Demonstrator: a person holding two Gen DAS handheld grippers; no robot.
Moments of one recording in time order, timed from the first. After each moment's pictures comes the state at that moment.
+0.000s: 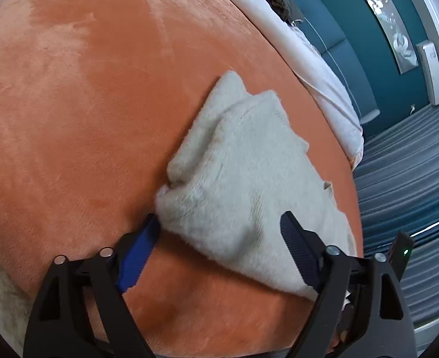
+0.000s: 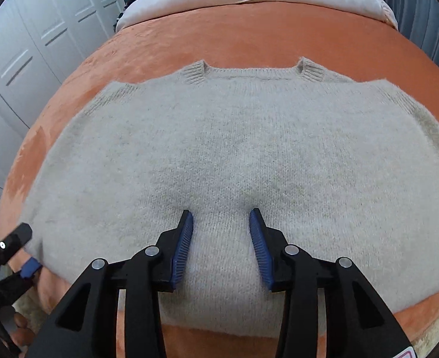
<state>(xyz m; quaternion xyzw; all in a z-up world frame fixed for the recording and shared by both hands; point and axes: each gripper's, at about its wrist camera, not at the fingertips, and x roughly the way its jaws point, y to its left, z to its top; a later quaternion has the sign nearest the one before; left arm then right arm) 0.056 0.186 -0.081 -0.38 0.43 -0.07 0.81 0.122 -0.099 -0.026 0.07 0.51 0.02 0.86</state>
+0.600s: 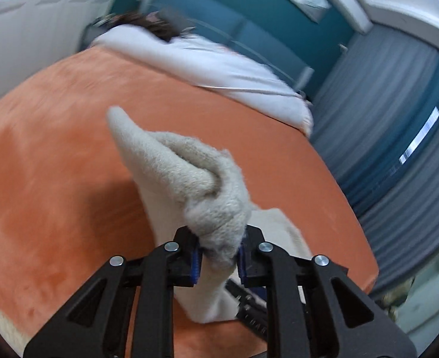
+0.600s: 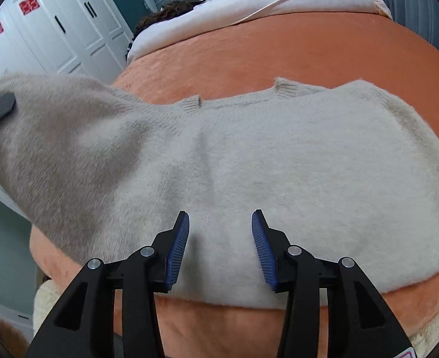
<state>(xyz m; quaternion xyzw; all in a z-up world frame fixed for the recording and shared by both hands) 0.075 0.034 0.099 -0.19 0.34 -0.22 0.89 0.076 -0.169 0.012 0.17 0.46 0.06 0.87</state>
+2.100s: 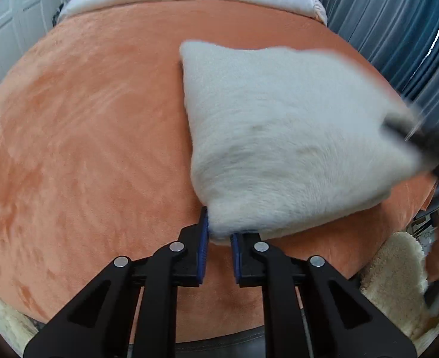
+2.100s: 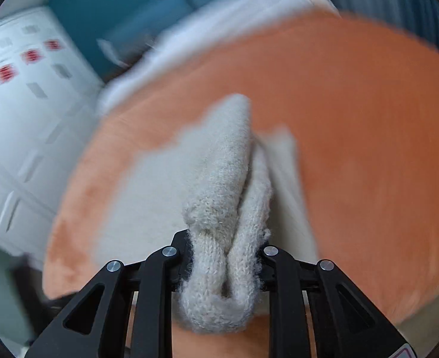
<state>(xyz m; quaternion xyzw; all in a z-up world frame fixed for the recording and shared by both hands) 0.049 -0.072 -0.051 0.00 0.51 -0.18 0.84 0.061 -0.347 -0.009 0.27 0.45 -0.01 0.85</state>
